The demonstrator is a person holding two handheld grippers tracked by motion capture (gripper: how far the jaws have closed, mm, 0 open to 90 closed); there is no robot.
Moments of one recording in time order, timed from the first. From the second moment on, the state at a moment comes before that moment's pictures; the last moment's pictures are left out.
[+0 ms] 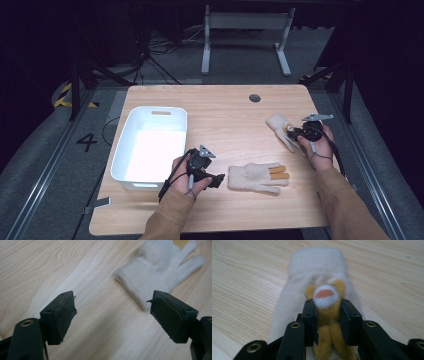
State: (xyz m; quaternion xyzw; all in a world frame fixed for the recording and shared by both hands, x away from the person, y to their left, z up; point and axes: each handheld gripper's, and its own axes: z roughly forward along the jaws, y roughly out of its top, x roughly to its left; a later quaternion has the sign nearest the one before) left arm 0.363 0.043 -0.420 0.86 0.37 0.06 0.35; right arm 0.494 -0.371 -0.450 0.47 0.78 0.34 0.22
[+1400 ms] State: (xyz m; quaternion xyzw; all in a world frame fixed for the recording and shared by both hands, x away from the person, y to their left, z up) left arm 0.375 0.027 -0.412 0.87 0.33 0.04 0.37; right arm 0.421 -0.373 -0.363 0.33 0.81 0.45 0.18
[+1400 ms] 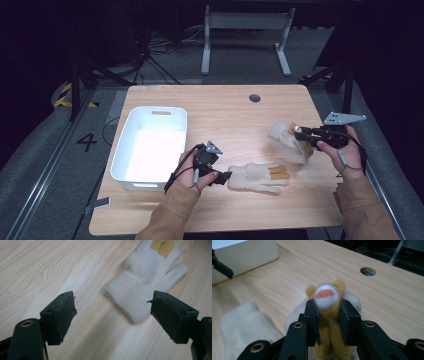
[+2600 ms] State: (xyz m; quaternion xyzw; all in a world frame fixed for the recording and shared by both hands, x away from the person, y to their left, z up) left arm 0.373 0.026 -0.410 0.87 0.32 0.04 0.37; right arm 0.398 -0.324 -0.353 0.20 0.87 0.45 0.10
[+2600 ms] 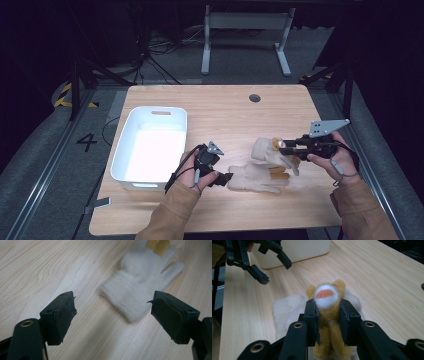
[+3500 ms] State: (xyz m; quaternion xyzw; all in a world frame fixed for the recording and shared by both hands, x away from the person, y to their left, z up) left arm 0.372 0.025 -0.410 0.87 0.32 0.04 0.36; right arm 0.392 -0.287 -0.370 0.13 0.89 0.44 0.05
